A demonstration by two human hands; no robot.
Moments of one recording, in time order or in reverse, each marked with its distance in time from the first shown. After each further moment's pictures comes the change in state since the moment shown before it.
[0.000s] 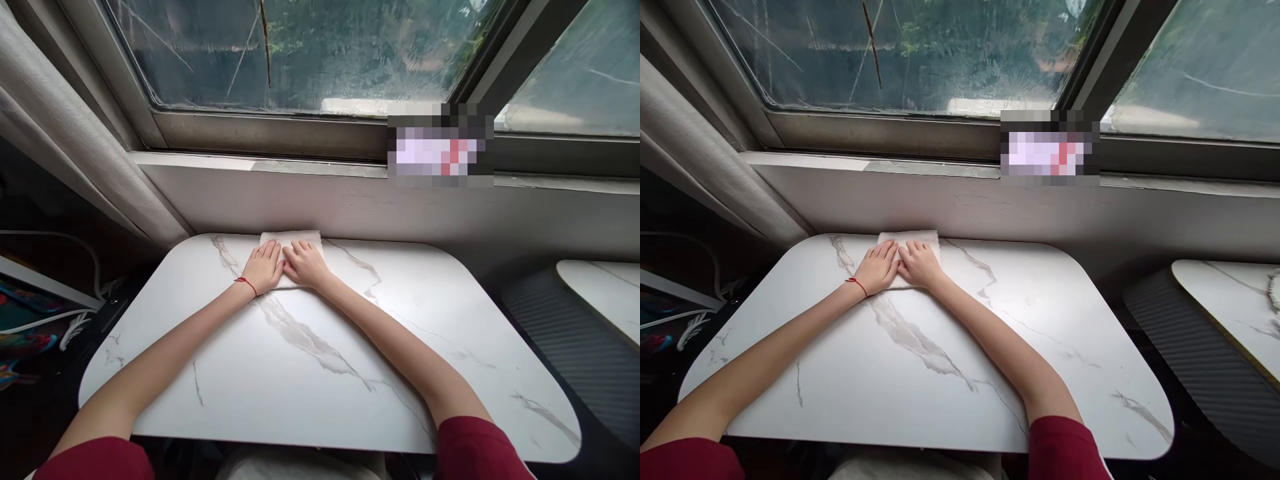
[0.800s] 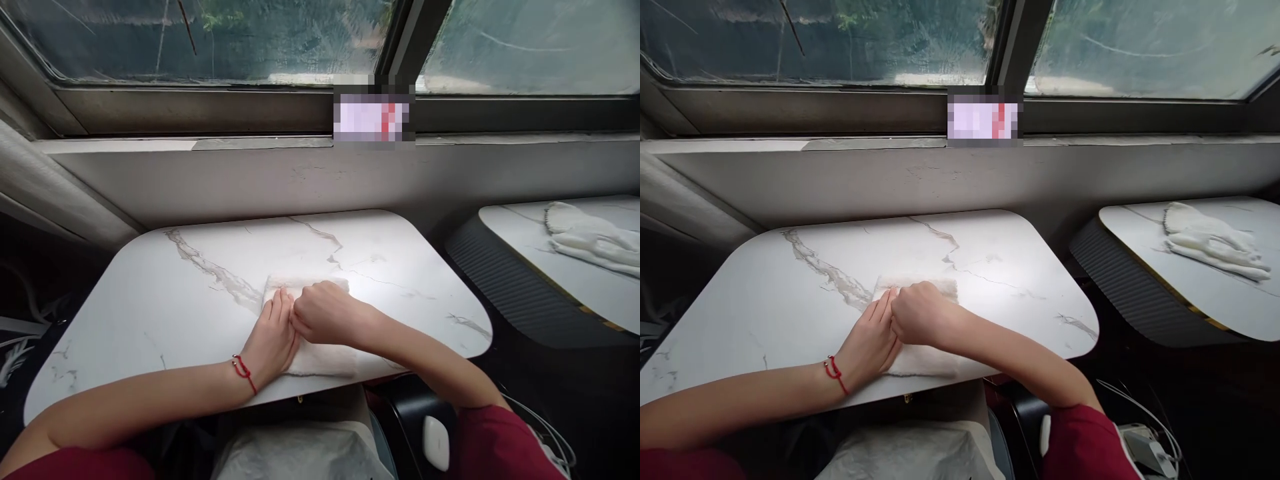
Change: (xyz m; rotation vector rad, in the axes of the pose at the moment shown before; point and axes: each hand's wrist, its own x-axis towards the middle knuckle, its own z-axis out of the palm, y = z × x) left_hand -0.130 0.145 -0.052 0.199 -0.068 0.471; right_hand -0.136 -0.070 -0.160 0.049 -0.631 0.095
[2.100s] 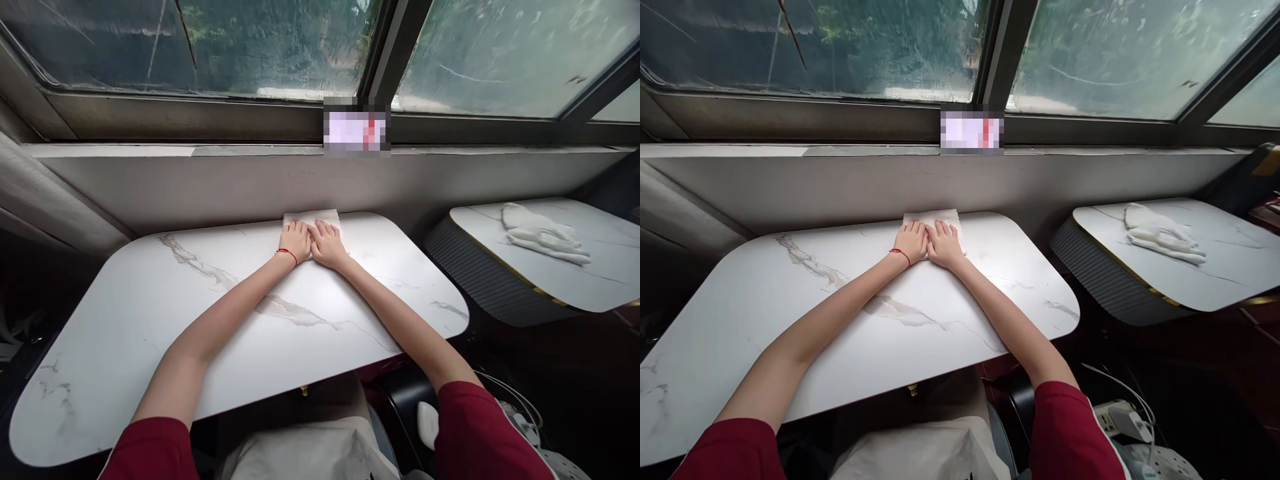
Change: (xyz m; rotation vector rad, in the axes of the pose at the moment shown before) left_hand 0.192 -0.071 0.044 -0.270 0.066 -0.270; right_hand 0.110 0.139 0.095 0.071 0.609 0.449
